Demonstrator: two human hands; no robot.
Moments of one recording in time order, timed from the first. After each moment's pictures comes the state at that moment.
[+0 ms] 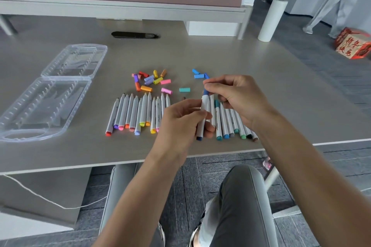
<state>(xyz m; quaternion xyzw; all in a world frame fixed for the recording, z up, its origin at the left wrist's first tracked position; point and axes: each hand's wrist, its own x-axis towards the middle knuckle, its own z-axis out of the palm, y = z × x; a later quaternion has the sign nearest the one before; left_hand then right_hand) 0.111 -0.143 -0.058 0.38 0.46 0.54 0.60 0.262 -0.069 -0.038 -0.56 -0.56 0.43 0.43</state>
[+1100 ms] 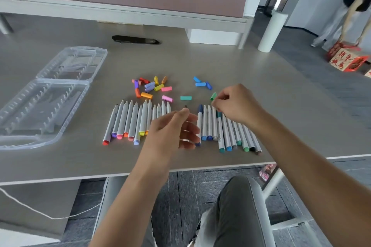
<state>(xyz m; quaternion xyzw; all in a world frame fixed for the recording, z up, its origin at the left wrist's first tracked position) 0.084 -0.138 -0.065 0.35 0.48 0.54 0.60 0.264 -0.026 -0.052 -0.69 -0.68 0.18 0.19</state>
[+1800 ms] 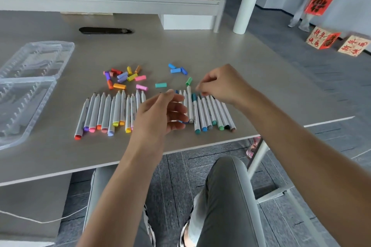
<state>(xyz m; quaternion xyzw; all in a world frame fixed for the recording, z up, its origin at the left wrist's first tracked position) 0.115 -0.132 -0.064 0.34 0.47 0.55 0.61 0.293 -0.049 -0.035 -0.66 -0.66 0.25 0.24</state>
